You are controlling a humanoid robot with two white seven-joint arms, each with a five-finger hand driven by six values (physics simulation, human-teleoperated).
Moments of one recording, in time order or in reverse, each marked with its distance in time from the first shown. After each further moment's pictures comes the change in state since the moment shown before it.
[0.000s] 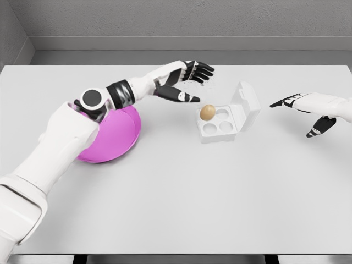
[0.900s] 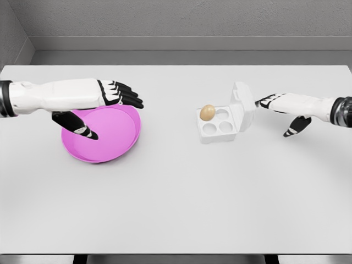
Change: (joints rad) left arm 0.080 0.729 -0.003 -0.704 -0.318 -0.348 0.000; right arm -0.044 0.084 0.058 -0.015 0.002 -0.017 0.000
